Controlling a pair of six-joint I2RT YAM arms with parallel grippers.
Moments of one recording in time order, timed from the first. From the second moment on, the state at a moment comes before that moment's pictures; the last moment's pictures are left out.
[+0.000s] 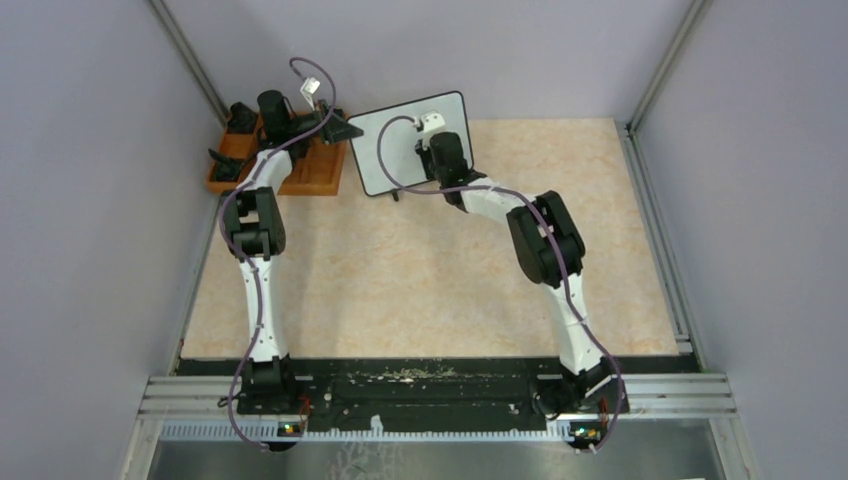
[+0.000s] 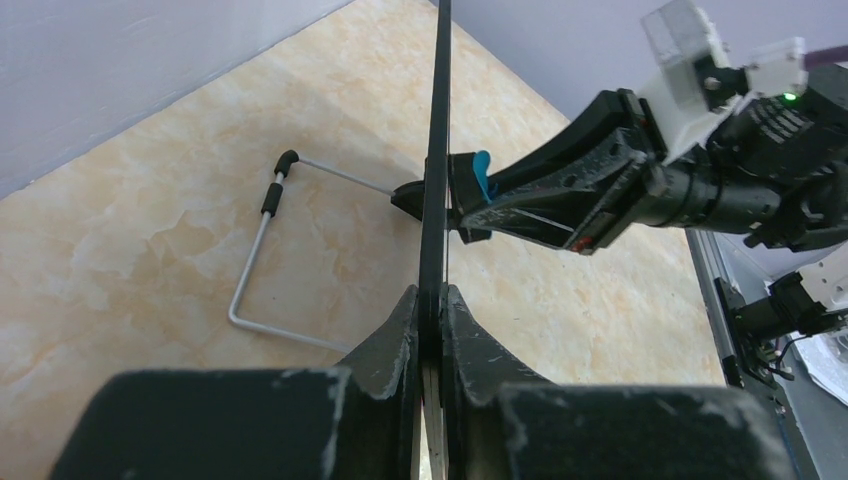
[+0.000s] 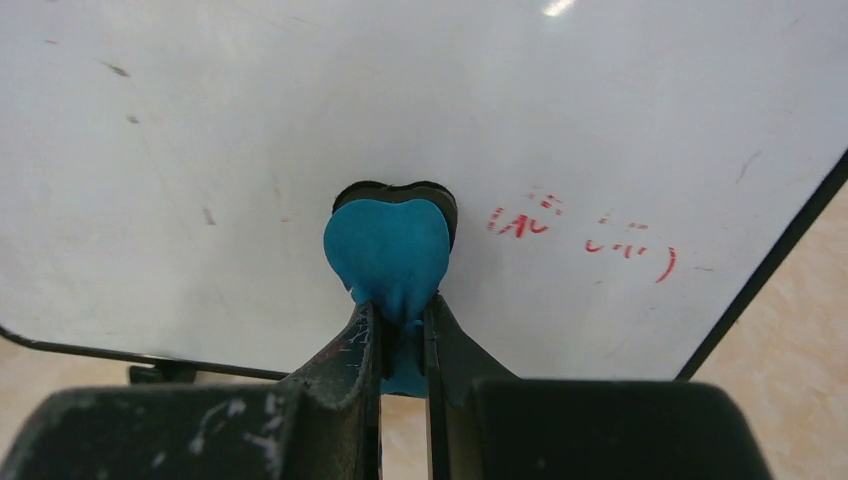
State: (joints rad) left arm 0.04 2.57 2.18 0.38 1.31 -0.50; right arm 0.56 2.26 1.69 0.24 0.17 -0.05
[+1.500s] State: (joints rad) left arm 0.05 2.55 2.14 0.34 1.31 -0.46; right arm 0.51 2.25 1.71 0.22 0.17 -0.06
